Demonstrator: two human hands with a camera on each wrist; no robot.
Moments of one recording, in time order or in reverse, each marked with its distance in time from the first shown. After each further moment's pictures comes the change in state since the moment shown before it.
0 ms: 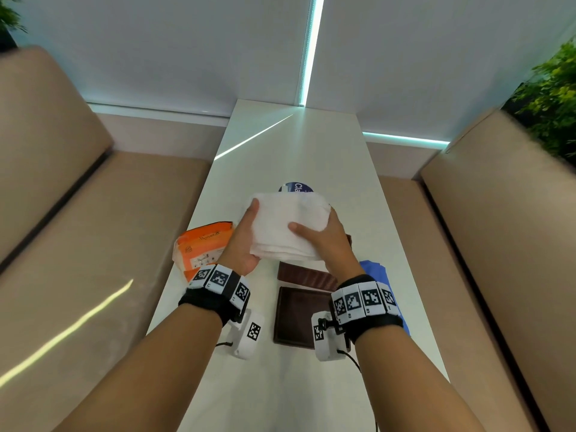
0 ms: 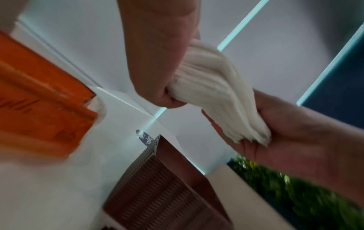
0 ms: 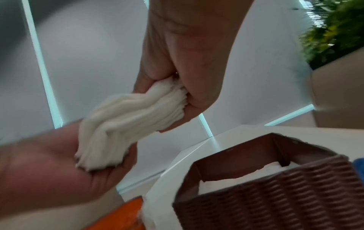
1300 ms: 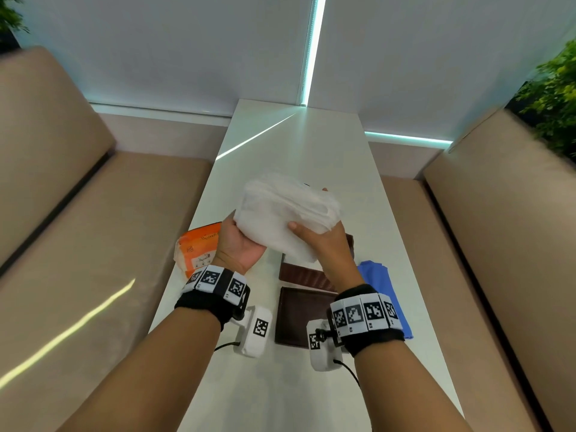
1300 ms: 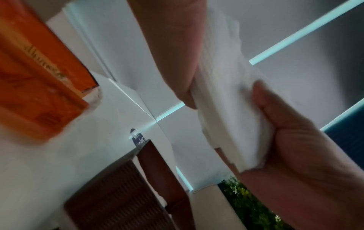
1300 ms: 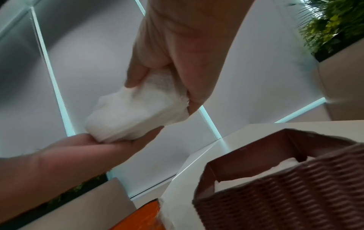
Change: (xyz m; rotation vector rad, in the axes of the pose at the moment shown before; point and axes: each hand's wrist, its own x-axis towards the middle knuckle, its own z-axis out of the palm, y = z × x) left_hand -0.003 0.009 -0.003 -0.338 -0.186 0.090; right_hand -0.016 -0.005 0.001 0.160 -0.081 -0.153
